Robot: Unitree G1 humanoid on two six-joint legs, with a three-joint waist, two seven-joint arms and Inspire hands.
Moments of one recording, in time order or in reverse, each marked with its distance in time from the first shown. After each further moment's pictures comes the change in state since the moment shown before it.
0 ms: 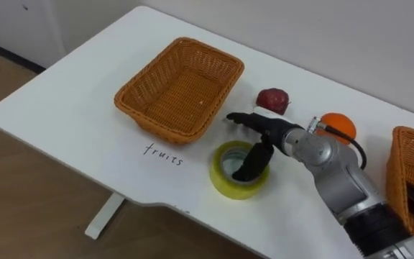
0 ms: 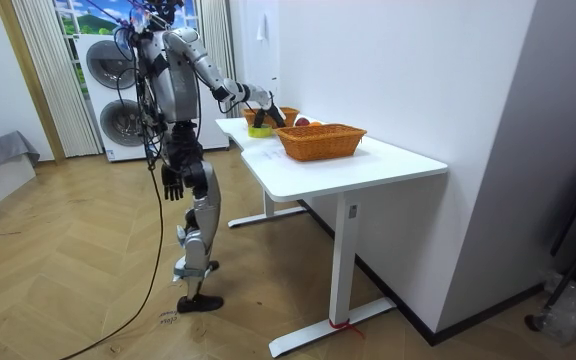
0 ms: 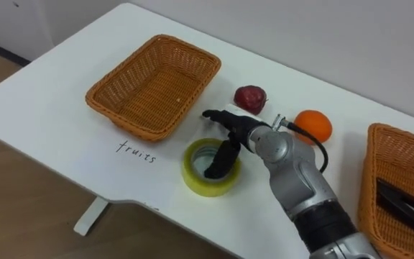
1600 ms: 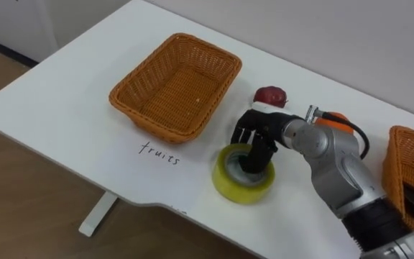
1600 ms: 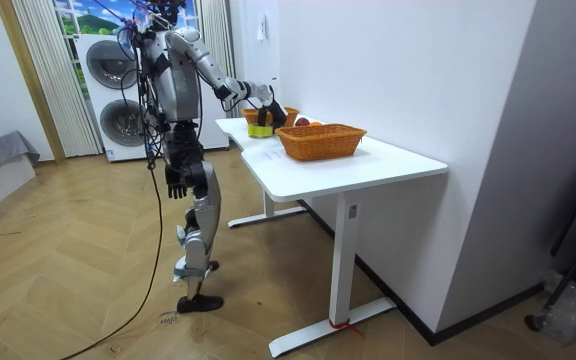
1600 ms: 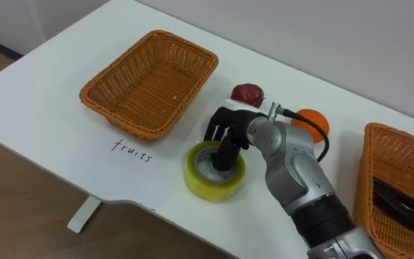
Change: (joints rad) left arm -0.025 0.014 0.022 0.029 -0.001 -0.031 0.031; right arm -0.013 -0.005 0.002 -0.079 -0.162 0.038 0.096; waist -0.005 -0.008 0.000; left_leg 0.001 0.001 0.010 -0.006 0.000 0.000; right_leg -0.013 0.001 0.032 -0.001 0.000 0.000
